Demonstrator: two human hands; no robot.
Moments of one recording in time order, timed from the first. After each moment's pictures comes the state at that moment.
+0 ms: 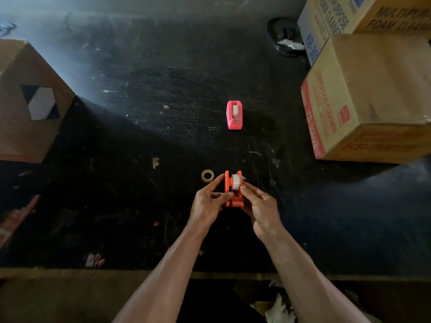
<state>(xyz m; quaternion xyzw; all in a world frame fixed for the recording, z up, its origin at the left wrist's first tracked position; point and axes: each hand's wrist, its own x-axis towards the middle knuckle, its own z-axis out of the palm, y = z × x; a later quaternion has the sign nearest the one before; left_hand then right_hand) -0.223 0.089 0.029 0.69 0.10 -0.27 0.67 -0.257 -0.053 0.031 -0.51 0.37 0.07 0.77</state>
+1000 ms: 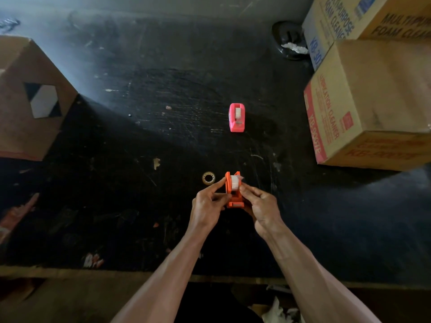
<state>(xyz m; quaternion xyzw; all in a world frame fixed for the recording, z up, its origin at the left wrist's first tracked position) -0.223 0.091 0.014 0.77 0.05 -0.20 0.61 -0.243 -0.059 0.021 -0.54 0.36 0.09 0.75</state>
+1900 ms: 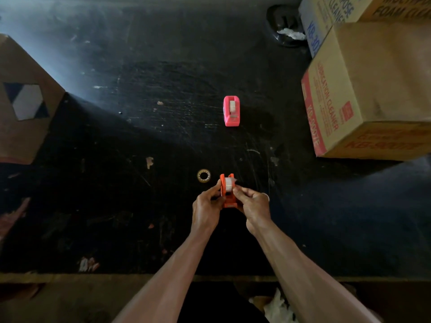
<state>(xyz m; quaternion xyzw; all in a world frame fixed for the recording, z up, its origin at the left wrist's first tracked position) -0.225 0.078 -0.017 0.81 0.05 -0.18 0.55 -0.236 -0.053 -0.018 -0.56 0.40 0.08 0.72</state>
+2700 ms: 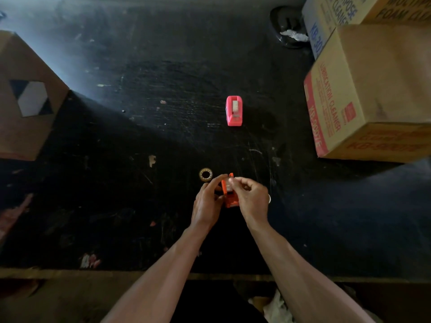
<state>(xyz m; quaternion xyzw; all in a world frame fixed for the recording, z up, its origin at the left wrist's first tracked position) -0.210 0.083 -0.045 0.85 -0.01 -0.18 0.49 -0.231 -0.043 -0.004 -0.74 0.30 -0.01 0.60</state>
